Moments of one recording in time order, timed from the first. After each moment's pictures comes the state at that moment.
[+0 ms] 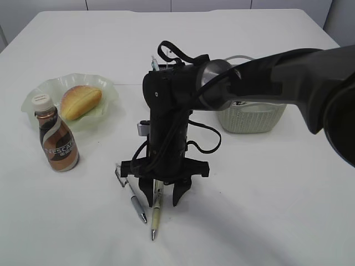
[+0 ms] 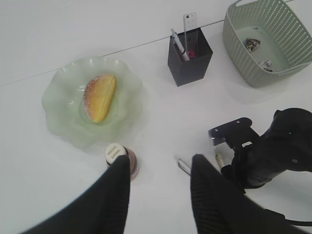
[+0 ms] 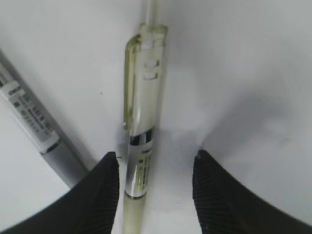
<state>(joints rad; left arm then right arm) -0.47 1.38 -1.77 0.10 1.26 -0.15 0.66 2.32 -1.78 0.19 1.13 0.54</state>
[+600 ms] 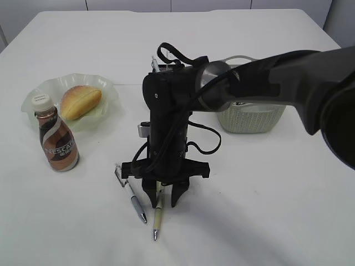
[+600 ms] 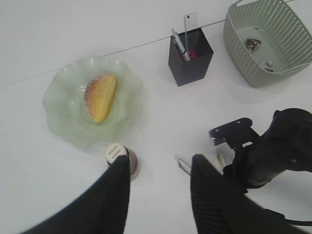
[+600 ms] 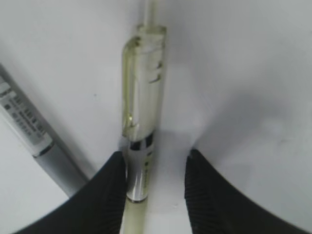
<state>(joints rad) -0.47 1.38 -1.77 0.10 1.26 -0.15 0.66 2.33 -1.78 0.18 1.14 0.54</state>
